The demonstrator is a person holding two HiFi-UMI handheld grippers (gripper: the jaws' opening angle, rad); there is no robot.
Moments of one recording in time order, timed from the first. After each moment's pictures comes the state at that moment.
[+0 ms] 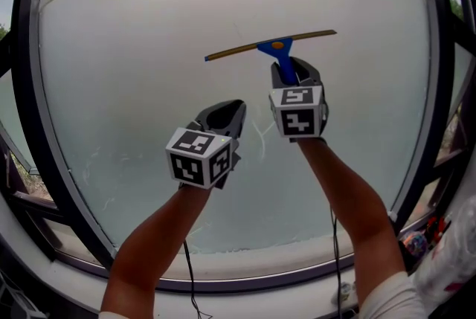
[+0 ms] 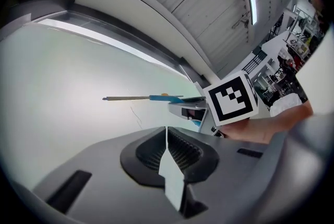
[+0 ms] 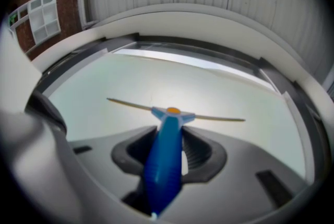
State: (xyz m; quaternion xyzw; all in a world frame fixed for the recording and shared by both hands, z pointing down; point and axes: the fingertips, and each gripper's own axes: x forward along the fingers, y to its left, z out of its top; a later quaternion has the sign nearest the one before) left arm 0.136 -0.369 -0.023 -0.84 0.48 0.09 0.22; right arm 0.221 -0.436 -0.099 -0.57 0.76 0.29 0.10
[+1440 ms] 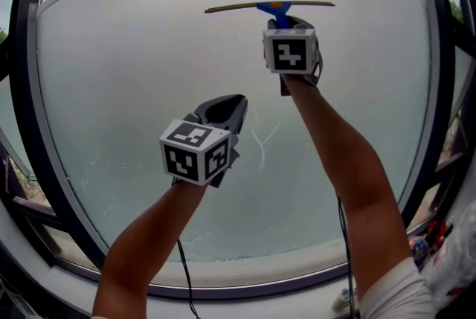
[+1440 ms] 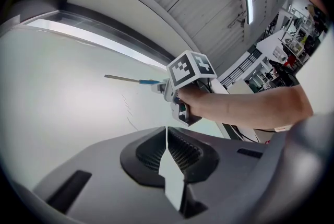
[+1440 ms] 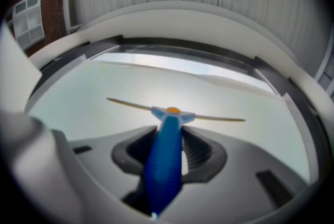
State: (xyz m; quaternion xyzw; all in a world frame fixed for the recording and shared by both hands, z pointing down) left arm 0.145 -0.370 -0.054 -0.85 0.47 0.07 0.24; right arm 0.224 -0.464 -0.224 -0.59 0.75 0.27 0.15
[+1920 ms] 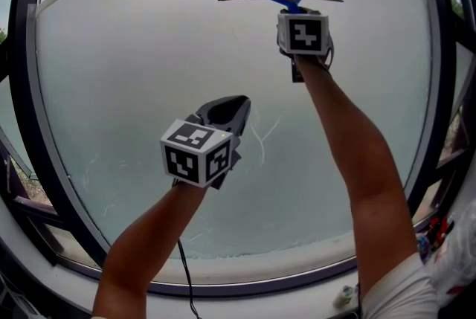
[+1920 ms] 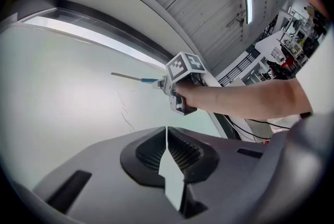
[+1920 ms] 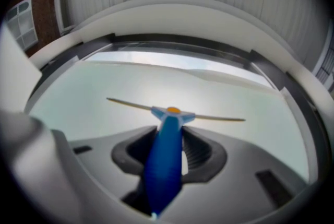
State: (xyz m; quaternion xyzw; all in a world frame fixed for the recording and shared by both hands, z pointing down) left arm 0.154 -0.367 -0.044 -0.86 0.46 0.06 0.23; right arm 0.255 -0.483 -0.237 -0.59 0.76 0.23 0.14
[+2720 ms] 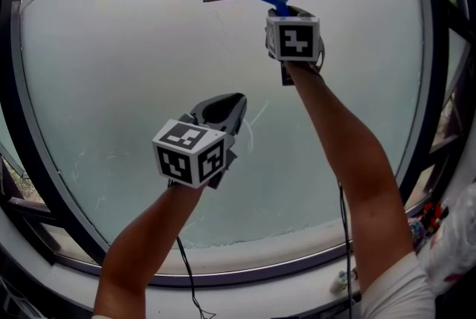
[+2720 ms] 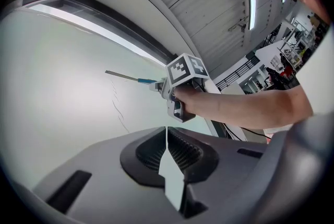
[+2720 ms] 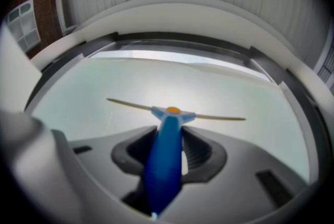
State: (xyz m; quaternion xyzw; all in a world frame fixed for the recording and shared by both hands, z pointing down) left arm 0.172 -0.367 -0.016 -0.87 0.44 0.06 0.20; right arm 0.258 -0.482 -0.191 -0.59 0.76 0.23 0.13
